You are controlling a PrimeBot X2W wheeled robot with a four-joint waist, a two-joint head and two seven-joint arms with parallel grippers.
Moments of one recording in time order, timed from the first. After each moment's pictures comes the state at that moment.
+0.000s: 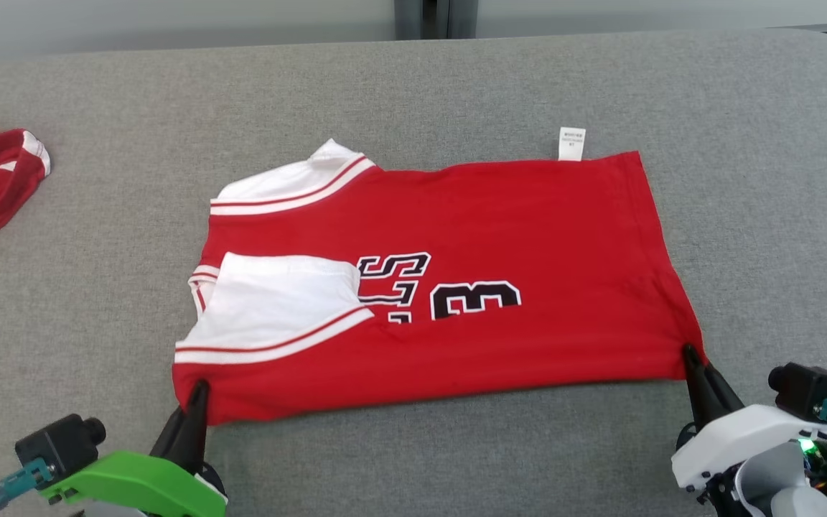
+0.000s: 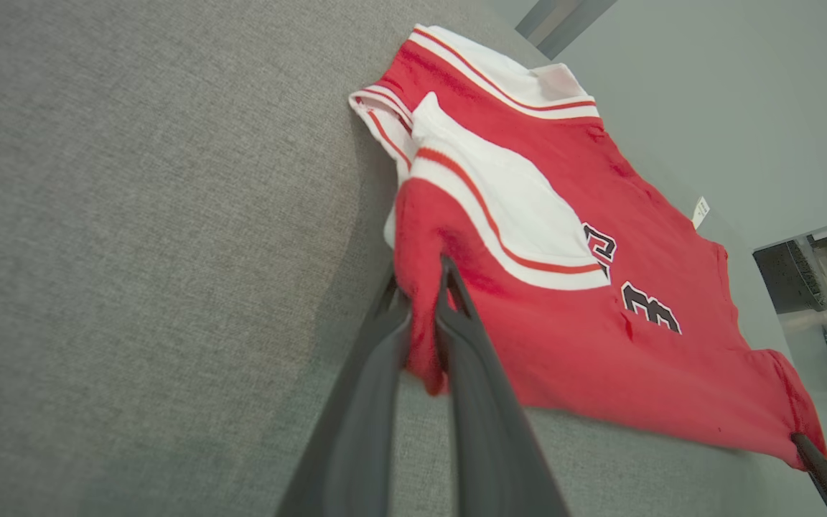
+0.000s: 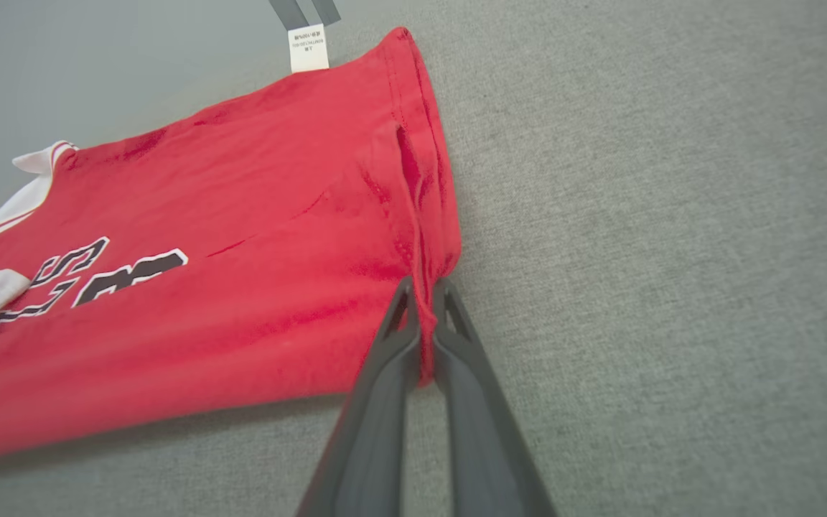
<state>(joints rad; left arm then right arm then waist) 0.07 0.30 -0.22 -0.10 -0.95 0.18 0.10 -0.02 -0.05 -0.08 0.18 0.37 0.13 0.02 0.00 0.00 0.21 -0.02</state>
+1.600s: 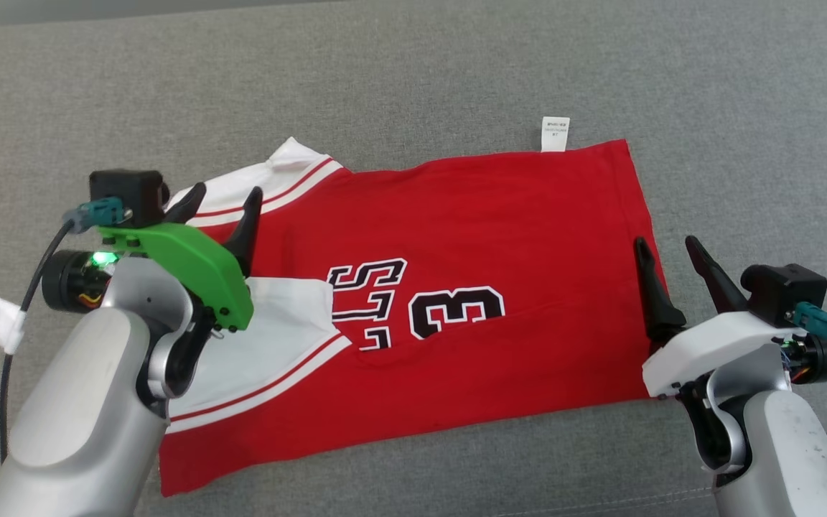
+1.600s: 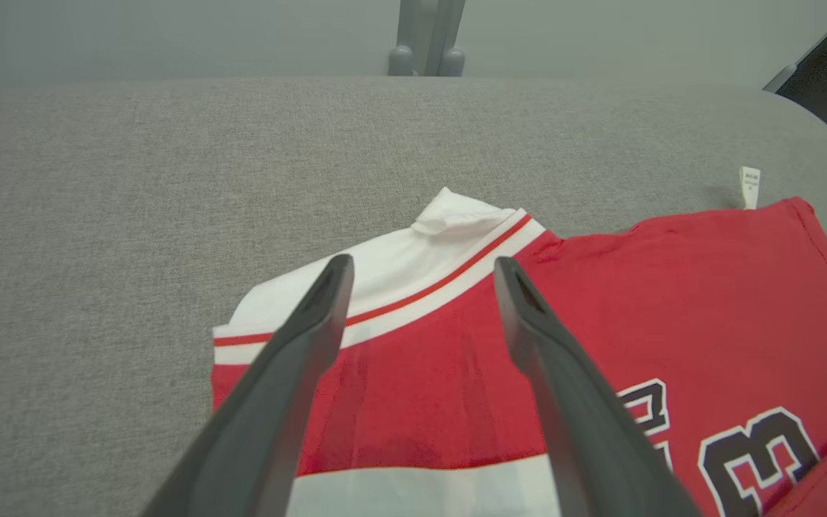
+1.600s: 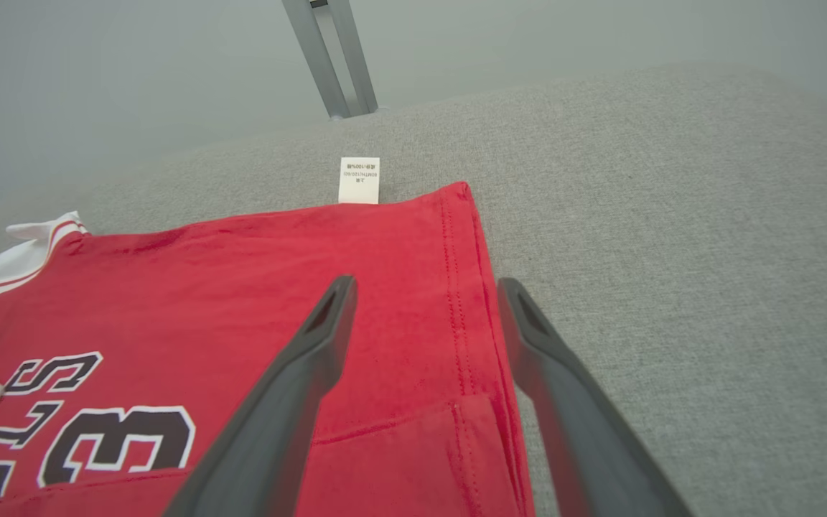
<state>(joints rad) -0.55 0.36 -0.46 0.25 -0.68 0.08 0.25 -0.19 -0.05 -0.01 0.12 0.24 0.13 0.04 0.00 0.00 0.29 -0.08</state>
